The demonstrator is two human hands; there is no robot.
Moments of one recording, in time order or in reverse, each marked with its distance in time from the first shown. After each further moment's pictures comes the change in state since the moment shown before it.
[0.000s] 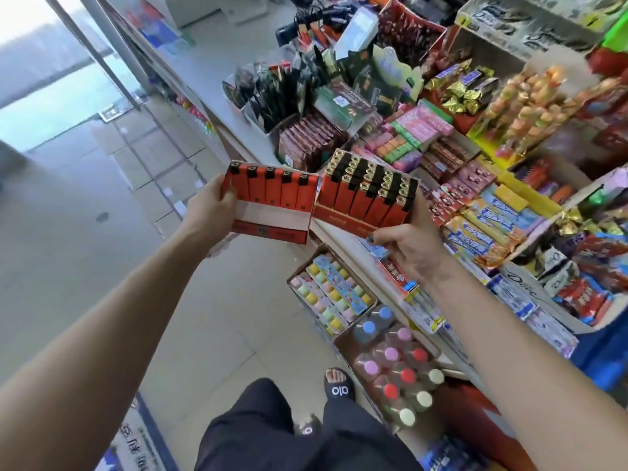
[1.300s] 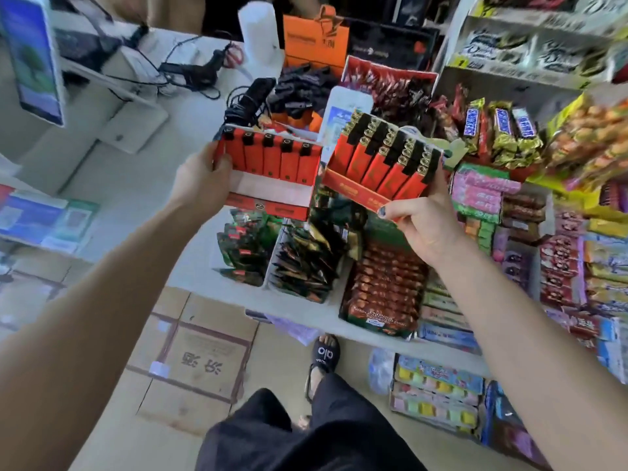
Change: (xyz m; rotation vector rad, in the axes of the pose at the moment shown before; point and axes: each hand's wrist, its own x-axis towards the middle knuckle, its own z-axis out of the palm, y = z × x) left_hand 0.533 0.140 -0.025 0.195 -0.370 0.439; right_hand 0.359 -0.098 0.155 0.285 0.639 -0.173
